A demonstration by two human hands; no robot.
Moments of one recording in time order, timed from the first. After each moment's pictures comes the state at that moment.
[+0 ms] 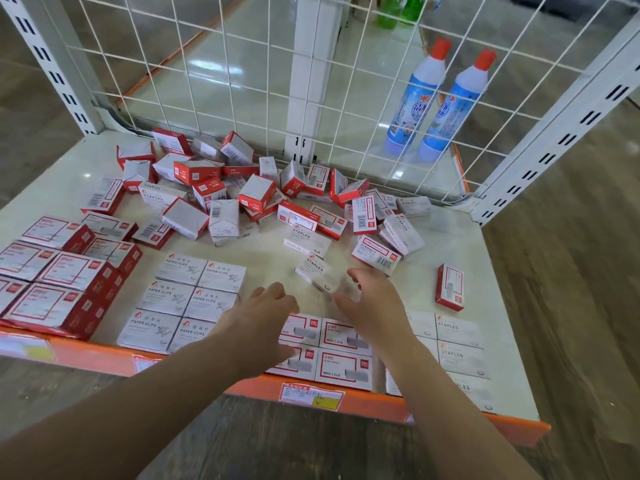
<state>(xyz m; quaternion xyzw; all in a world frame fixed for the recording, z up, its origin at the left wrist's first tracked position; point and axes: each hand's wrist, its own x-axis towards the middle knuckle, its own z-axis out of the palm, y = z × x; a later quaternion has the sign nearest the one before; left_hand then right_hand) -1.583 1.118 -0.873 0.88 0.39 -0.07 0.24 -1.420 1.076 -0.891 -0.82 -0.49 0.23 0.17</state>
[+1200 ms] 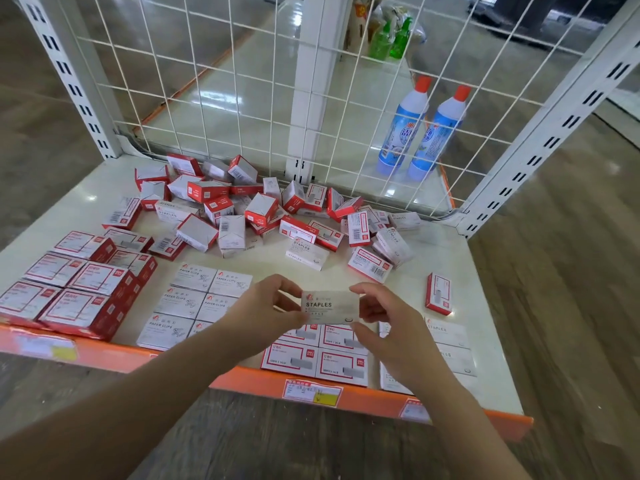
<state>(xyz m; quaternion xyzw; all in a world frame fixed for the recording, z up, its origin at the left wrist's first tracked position) -1.590 1.111 -0.838 0.67 0.48 0.08 0.56 -1.430 1.017 -0.833 -0.75 -0.54 0.27 0.26</state>
